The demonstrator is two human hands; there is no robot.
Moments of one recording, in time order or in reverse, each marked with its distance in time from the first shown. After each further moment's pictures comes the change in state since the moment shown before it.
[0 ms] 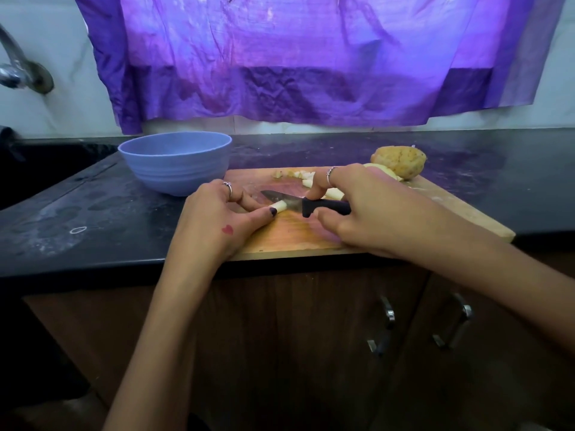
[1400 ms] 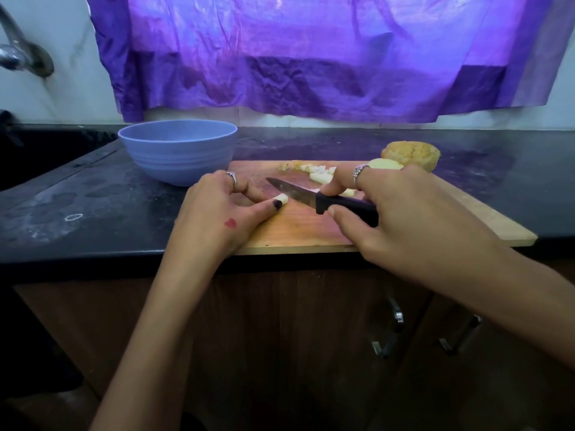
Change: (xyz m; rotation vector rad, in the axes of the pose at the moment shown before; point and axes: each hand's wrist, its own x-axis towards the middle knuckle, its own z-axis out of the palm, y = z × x) left_hand -0.003 0.001 -0.003 -0.020 -0.009 -0.007; right_hand -0.023 -0.001 0.003 -0.120 0.183 -0.068
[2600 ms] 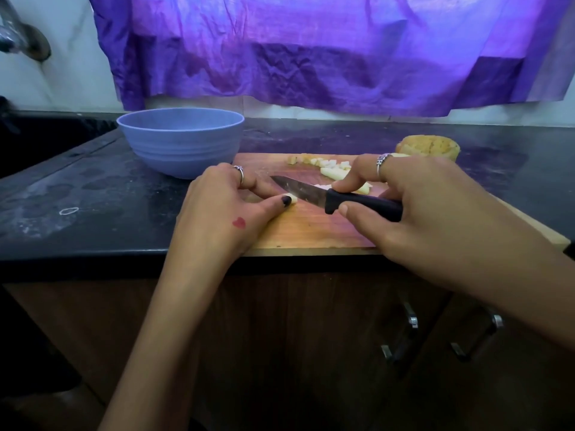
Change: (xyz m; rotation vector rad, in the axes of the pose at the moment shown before) left_hand 0.001 -0.002 0.000 0.018 0.010 0.046; right_hand 0.009 -0.001 0.002 0.191 -0.074 0.045
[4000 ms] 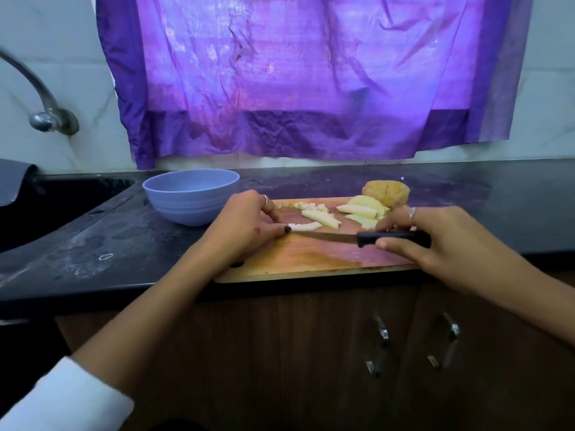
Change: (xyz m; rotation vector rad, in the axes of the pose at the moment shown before) left_hand 0.039 0.016 0.004 0.314 -0.170 0.186; right_hand -0.035 0.046 -0.039 -0.135 0.039 0.122
